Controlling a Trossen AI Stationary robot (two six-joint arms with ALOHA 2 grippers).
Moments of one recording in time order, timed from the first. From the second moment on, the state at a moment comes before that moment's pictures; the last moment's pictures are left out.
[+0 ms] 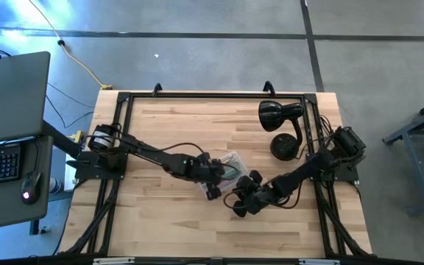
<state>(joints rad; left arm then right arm) -0.22 1.90 1.26 -0.32 -0.25 -0.45 0.50 1.77 0.84 0.03 0.53 0.94</state>
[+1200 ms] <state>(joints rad) -0.17 1.90 1.23 -0.31 -0.16 -0.42 0.38 1.72 0.84 0.06 0.55 0.71</state>
